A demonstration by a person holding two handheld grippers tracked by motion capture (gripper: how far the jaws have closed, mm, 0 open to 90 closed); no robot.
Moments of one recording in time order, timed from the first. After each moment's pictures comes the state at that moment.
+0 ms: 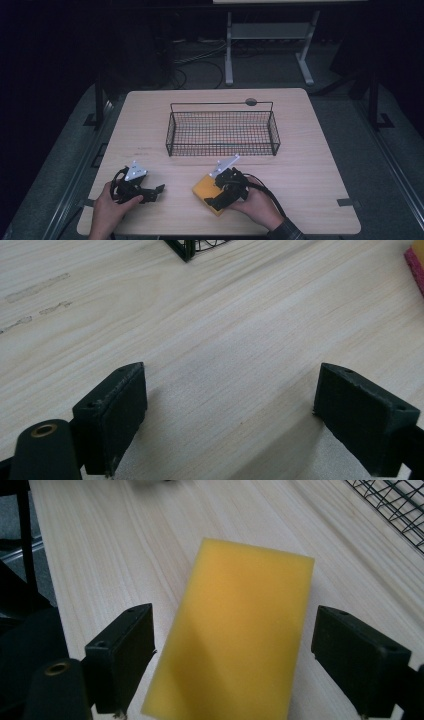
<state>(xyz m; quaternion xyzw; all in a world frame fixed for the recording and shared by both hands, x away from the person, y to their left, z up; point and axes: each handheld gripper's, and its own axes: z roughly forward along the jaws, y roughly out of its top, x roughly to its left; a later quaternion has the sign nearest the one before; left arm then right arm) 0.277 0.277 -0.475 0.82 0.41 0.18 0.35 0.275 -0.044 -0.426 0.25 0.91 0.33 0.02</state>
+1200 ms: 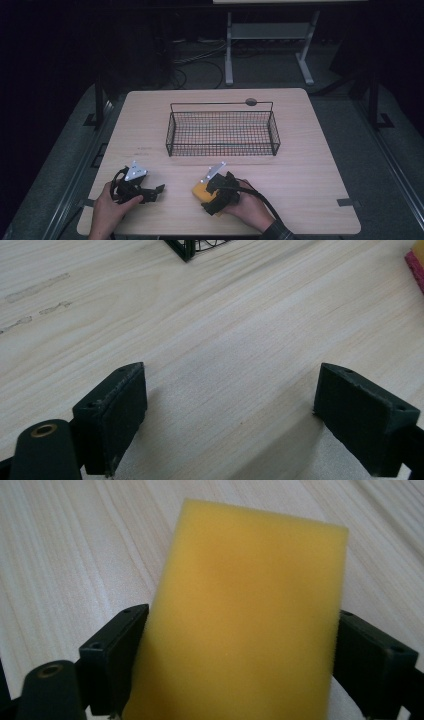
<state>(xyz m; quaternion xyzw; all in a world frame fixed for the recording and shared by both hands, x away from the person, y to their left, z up) 0.277 0.277 -0.475 0.82 0.41 0.18 0.35 0.276 -0.021 -0.455 0.25 0.93 0.27 0.05</state>
